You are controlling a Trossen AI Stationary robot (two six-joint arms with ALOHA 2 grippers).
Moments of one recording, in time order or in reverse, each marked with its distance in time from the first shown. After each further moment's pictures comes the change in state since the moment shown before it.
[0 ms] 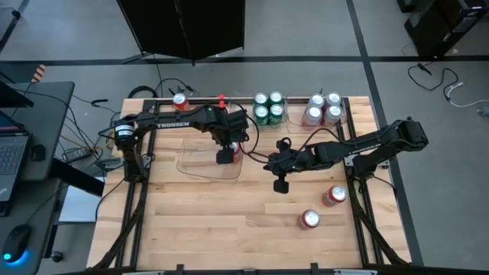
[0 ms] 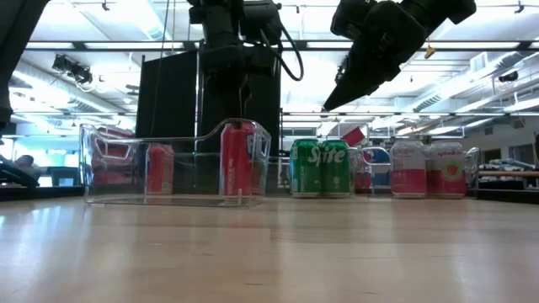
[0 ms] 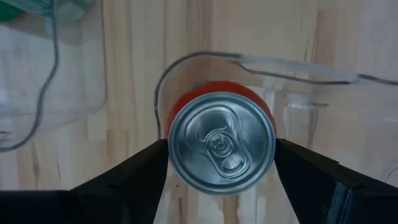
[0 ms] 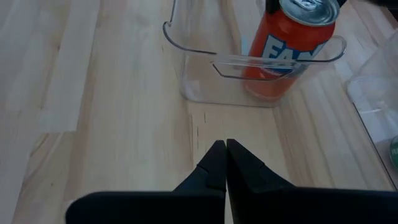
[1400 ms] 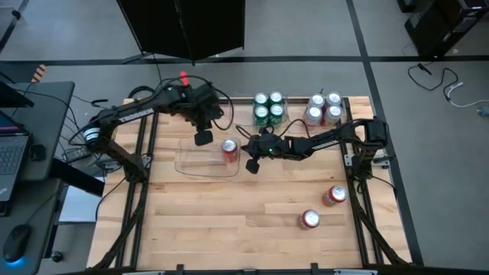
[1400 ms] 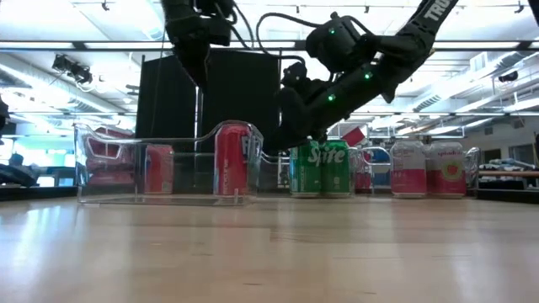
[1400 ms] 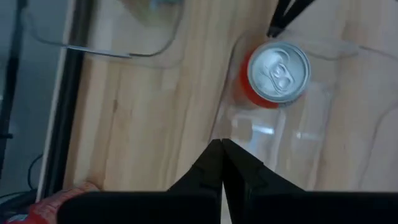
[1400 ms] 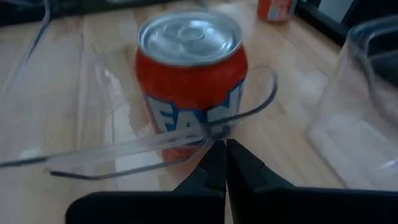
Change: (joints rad) left arm 0.181 -0.304 -0.073 -0.106 -0.004 0.030; right arm -0.241 0.395 0.002 0.649 0.005 -0.009
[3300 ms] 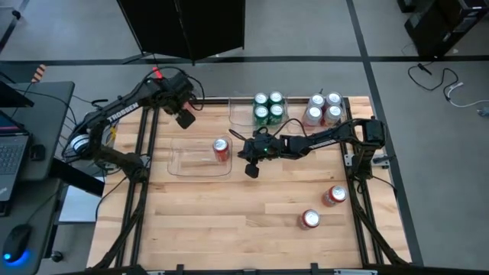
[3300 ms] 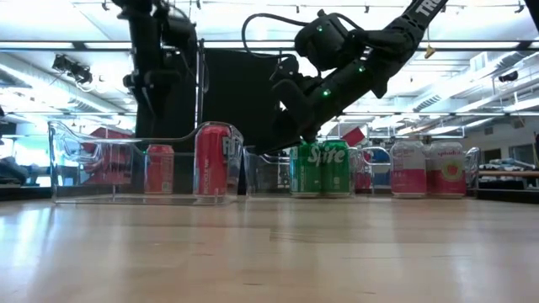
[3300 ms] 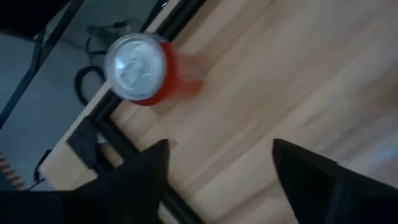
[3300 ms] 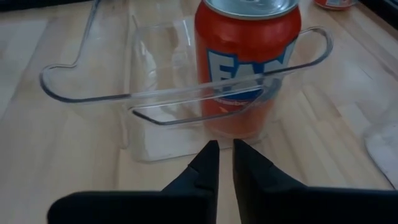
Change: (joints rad) left arm 0.333 -0.143 -0.242 -0.006 -0.259 -0.227; right arm 0.005 0.024 0.084 -0.129 -0.160 -0.034
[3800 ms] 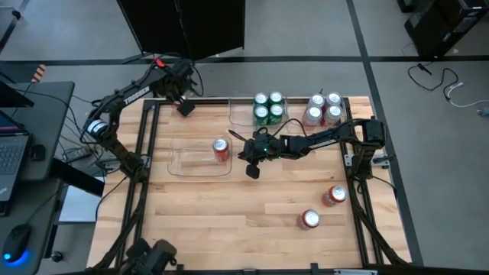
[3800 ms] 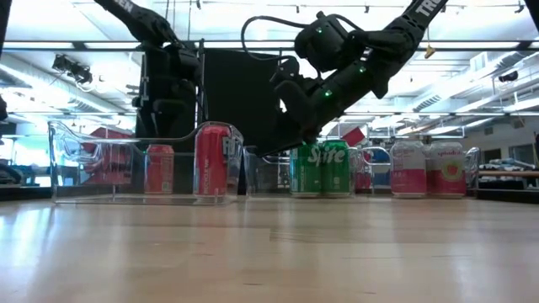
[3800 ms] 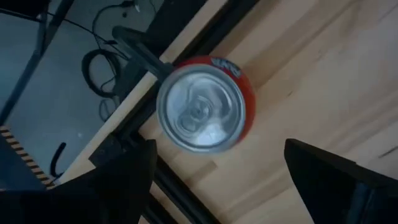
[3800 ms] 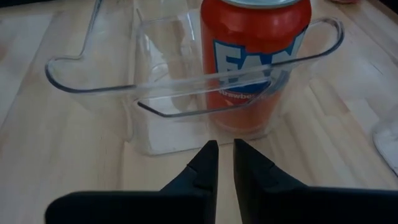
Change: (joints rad) left arm 0.197 0.222 0.086 0.075 -0.002 0.173; right arm 0.002 0.000 0.000 -0.019 -0.021 0.000
